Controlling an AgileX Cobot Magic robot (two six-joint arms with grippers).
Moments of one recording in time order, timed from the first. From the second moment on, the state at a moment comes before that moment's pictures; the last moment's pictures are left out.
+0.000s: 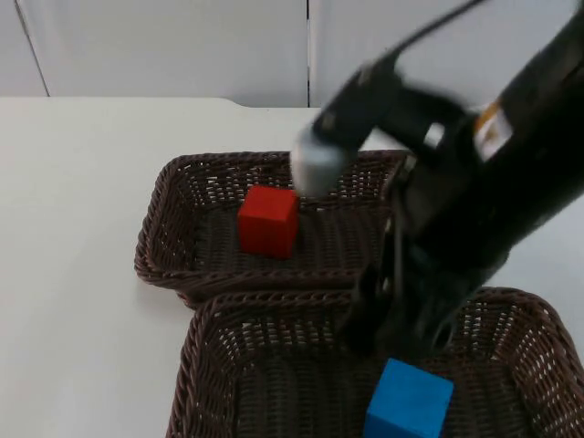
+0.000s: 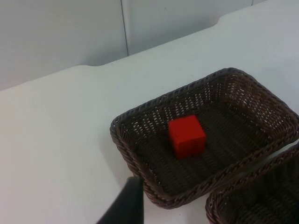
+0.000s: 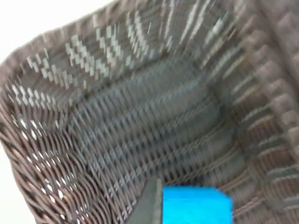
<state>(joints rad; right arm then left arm) 0.85 1.63 -1.00 0.11 0.54 -0.39 -0.50 0.63 -0.70 0.01 0.65 -0.01</state>
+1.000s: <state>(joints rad) 0.85 1.12 -1.00 0.11 0.58 -0.28 -0.50 0.63 -0.70 0.01 0.65 -0.01</state>
